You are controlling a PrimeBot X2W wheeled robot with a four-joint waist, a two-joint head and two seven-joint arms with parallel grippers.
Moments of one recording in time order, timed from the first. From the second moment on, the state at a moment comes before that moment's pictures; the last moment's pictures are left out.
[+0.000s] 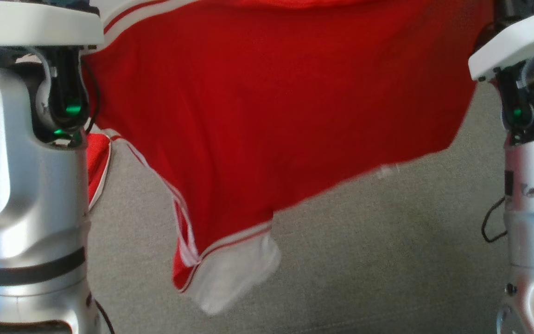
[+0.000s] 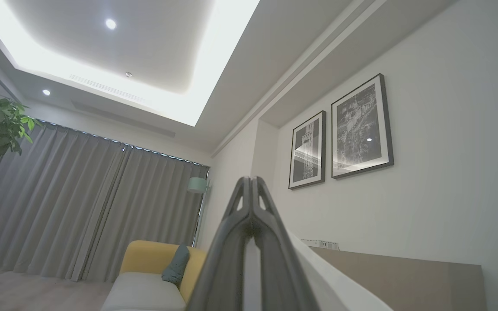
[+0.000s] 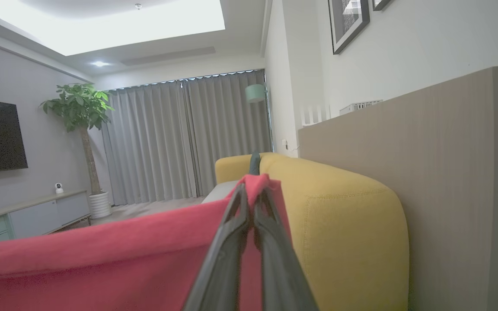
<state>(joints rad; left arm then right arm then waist) -0.78 0.08 -0.08 0.07 -0.39 0.04 -0.14 -0.75 -0.11 -0.04 0.29 0.25 0.13 0.23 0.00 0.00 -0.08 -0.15</state>
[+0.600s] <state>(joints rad) -1.18 0.13 -0.08 0.47 -0.41 0.00 -0.09 -1.10 -0.07 -0.11 0.57 0.23 0.13 0.18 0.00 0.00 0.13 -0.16</state>
